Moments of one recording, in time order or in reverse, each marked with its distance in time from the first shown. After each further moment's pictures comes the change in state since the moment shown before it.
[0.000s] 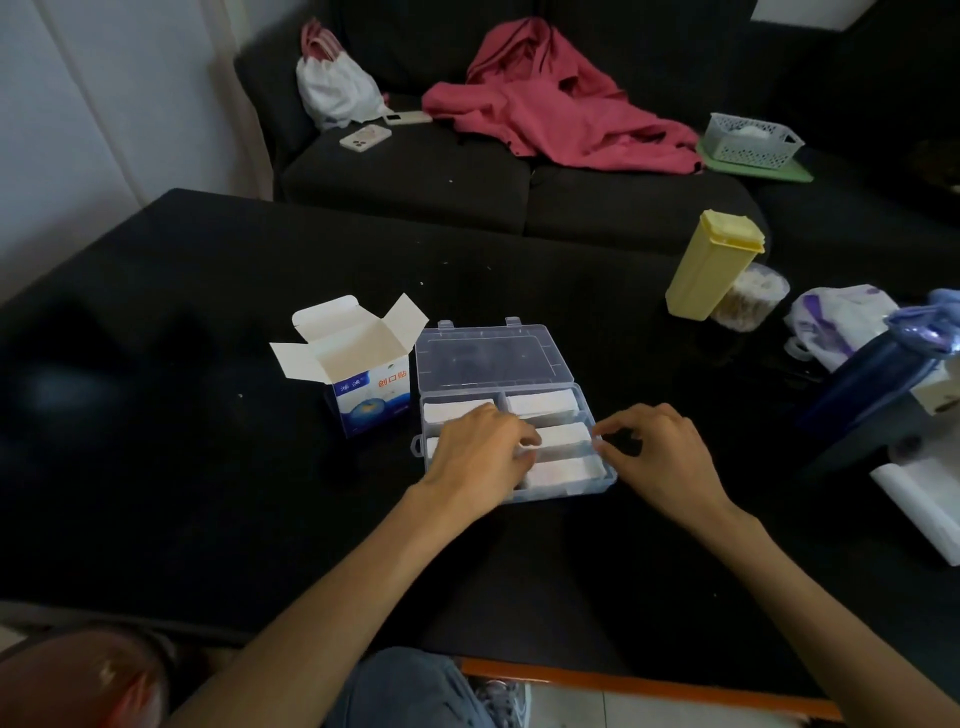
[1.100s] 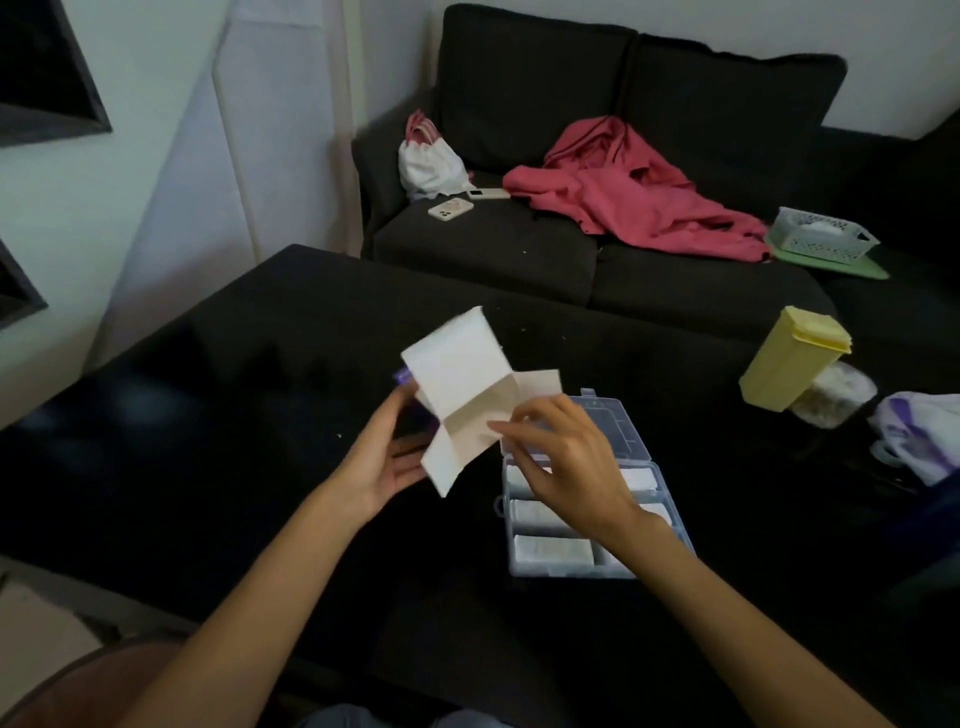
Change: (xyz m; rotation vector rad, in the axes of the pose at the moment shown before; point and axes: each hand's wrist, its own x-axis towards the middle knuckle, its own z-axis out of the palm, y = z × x) left_hand -0.045 -0.120 -0.097 -1.597 0.254 -0.772; right_hand 0.054 -0.147 0.015 0.210 0.276 -0.648
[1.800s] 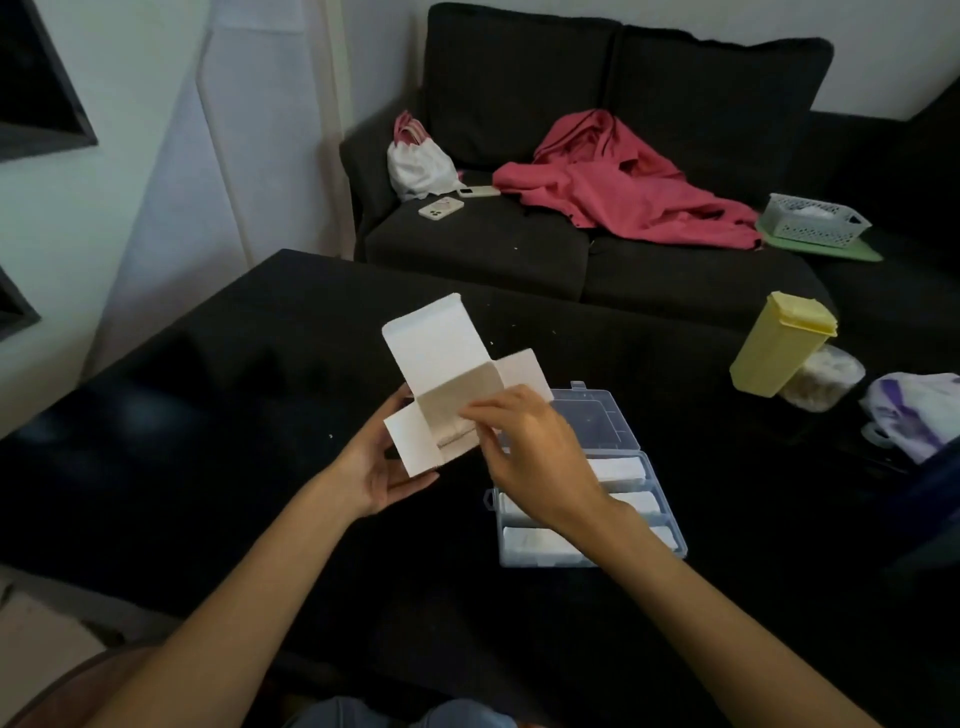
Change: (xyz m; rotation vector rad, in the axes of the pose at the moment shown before) left_hand 0.007 -0.007 -0.001 0.070 0.044 -0.104; right_hand 0.017 -0.043 -0.024 0.175 -0.171 0.209
